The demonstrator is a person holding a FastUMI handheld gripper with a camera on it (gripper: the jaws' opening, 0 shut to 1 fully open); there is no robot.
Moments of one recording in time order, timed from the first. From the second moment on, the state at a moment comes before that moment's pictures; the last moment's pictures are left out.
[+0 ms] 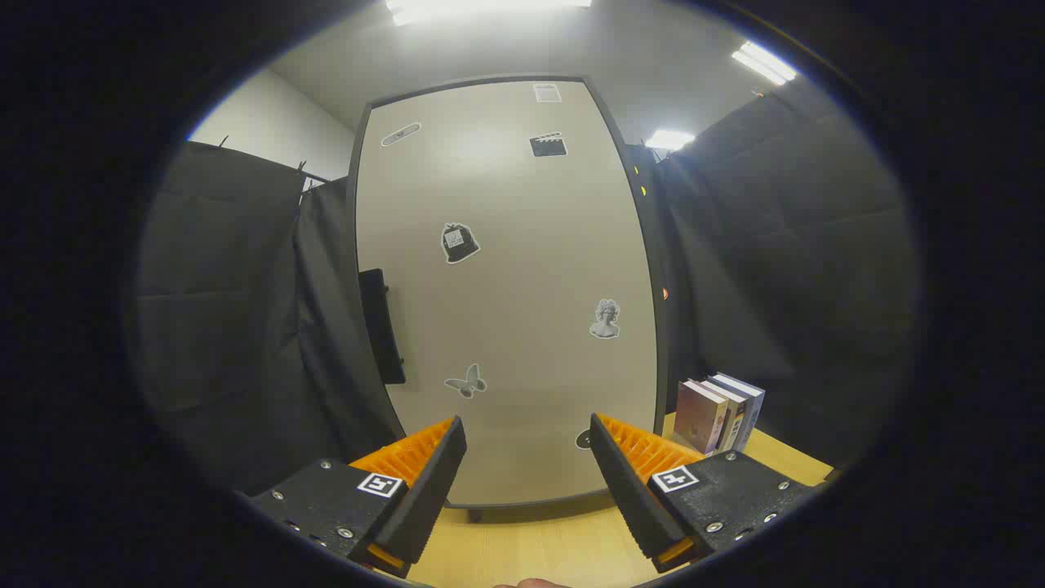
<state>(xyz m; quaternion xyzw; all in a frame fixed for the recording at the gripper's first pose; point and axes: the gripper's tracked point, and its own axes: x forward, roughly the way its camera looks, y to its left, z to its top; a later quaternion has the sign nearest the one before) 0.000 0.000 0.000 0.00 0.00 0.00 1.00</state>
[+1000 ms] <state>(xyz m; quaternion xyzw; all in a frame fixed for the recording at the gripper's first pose) 0.002 -0.009 0.000 0.01 0.01 0.01 1.00</state>
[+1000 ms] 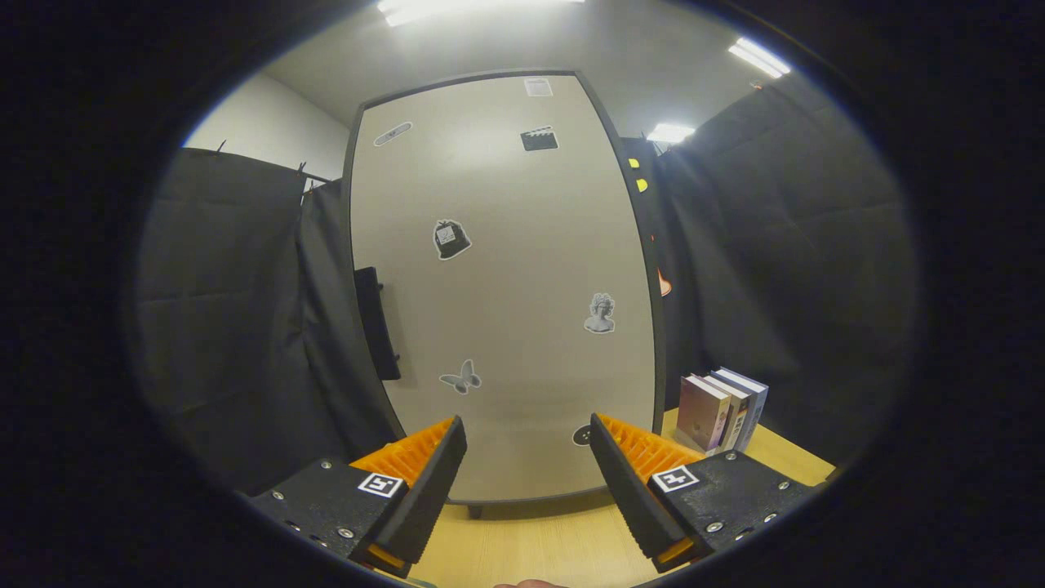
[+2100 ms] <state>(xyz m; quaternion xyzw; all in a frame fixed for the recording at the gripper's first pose) 0.091 0.101 0.044 -0.02 -0.02 0.09 1.00</state>
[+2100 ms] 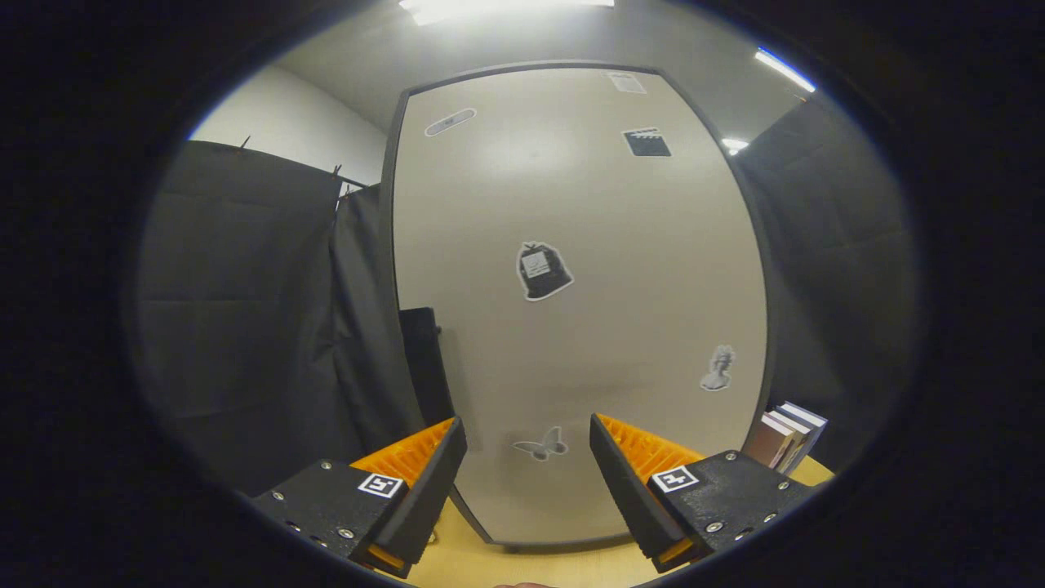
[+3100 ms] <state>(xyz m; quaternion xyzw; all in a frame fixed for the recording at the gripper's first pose) 0.131 0.161 0.017 -0.07 0.03 0.15 0.99</state>
